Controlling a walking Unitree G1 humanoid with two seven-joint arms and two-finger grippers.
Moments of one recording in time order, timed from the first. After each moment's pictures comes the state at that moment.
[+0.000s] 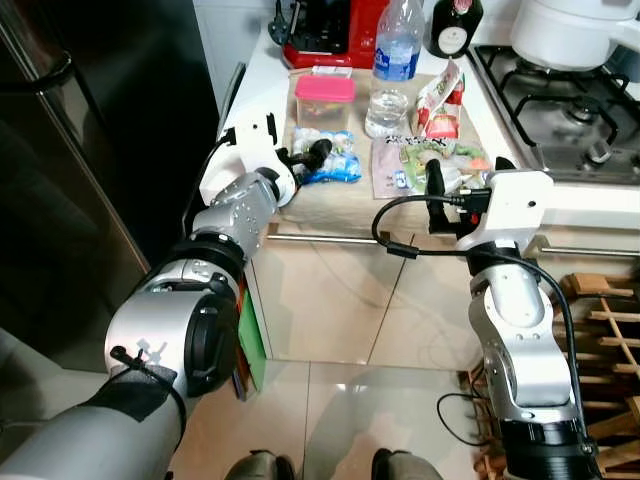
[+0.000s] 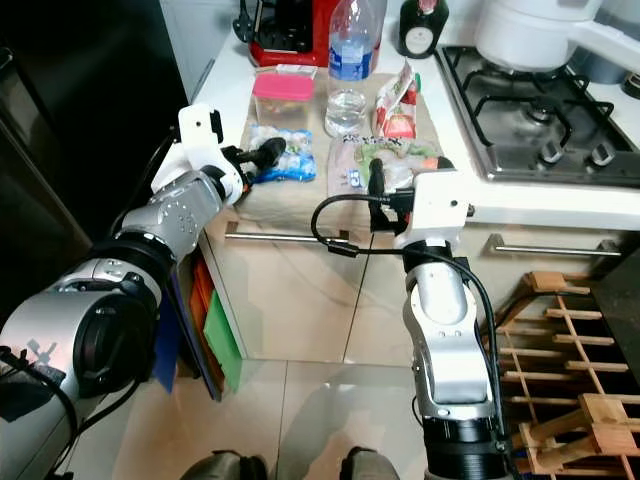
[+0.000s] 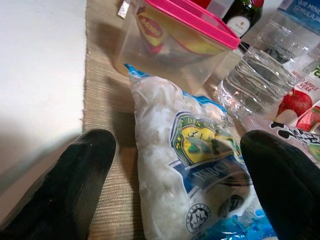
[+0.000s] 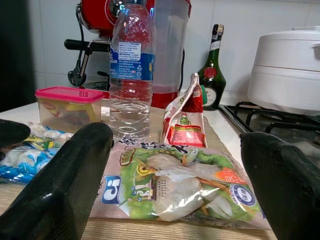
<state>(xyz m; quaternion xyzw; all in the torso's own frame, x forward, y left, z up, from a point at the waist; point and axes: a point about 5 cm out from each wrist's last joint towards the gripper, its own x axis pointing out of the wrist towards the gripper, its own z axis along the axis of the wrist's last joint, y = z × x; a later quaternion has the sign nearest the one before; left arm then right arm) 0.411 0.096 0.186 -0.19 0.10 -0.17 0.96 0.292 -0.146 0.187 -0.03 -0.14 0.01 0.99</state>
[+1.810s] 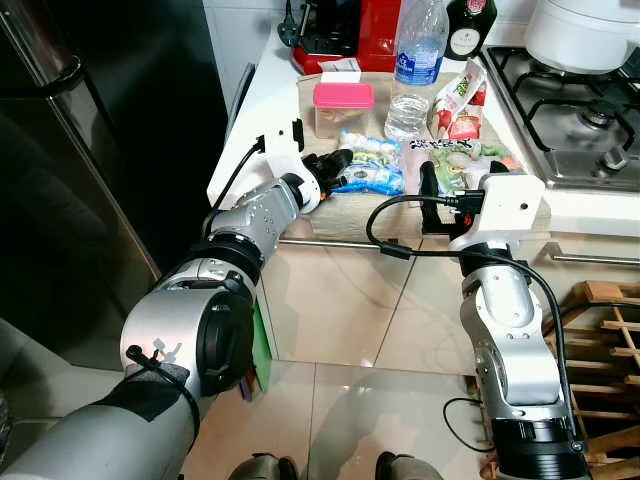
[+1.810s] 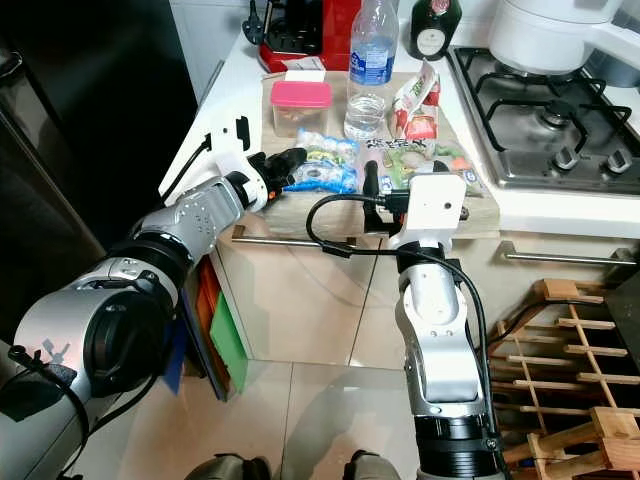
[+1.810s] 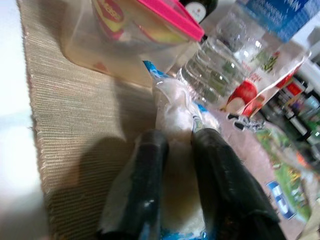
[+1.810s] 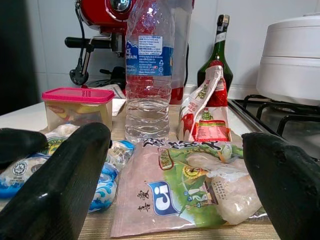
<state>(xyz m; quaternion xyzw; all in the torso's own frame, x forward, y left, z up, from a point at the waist) 0.405 0.072 0.185 -0.27 0.11 -0.25 0.92 0.295 -0.142 0.181 -0.02 -0.14 0.00 0.99</state>
